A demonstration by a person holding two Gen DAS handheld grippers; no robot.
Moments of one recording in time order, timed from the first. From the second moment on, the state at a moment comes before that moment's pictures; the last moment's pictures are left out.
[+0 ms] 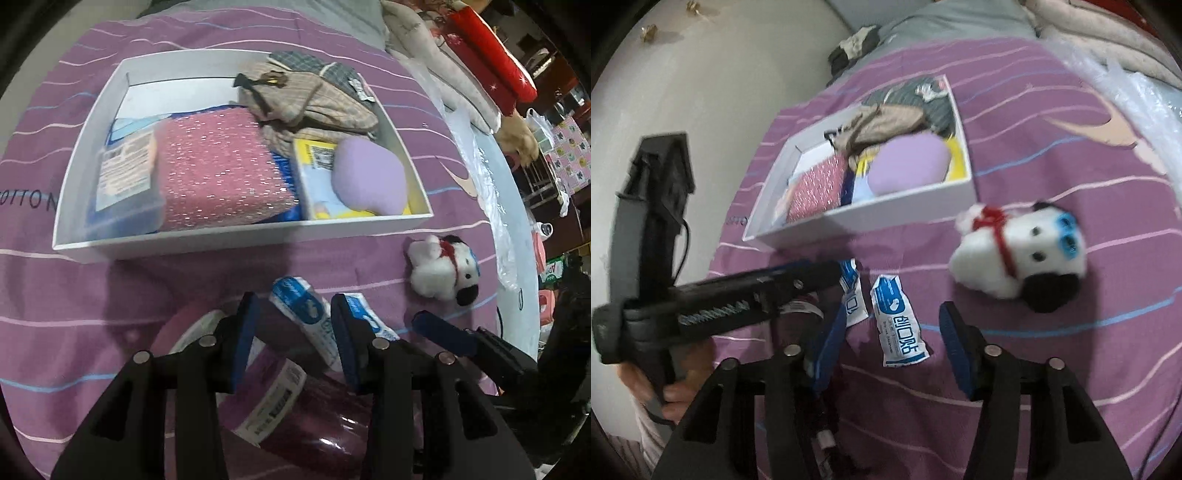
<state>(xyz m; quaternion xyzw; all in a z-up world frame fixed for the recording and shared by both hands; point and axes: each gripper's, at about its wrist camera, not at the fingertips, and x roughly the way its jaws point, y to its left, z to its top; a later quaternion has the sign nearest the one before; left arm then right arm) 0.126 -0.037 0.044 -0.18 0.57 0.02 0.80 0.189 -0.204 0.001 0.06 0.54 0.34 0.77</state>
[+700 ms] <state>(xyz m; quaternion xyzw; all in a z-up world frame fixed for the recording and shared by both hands) 0.160 -0.036 0.031 -0.23 0.67 0.02 0.71 0.188 -0.190 -0.015 0.04 0.56 0.32 0.76</state>
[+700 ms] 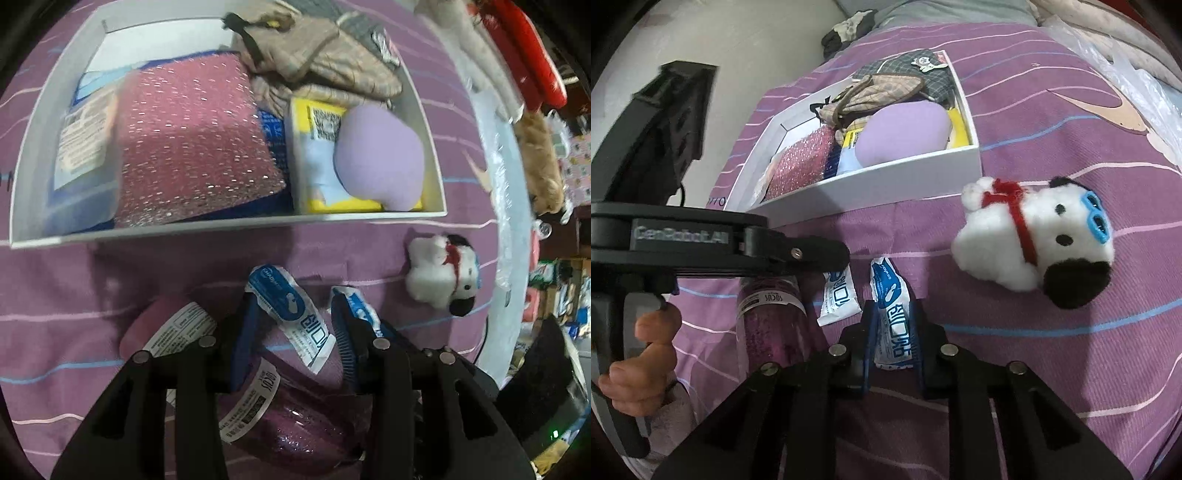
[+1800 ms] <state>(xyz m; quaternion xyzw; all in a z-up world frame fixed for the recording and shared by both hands) 0.128 -0.031 0.053 -0.19 0.57 0.01 0.80 0.178 -0.206 0.024 0.06 0.53 0.32 0.79</state>
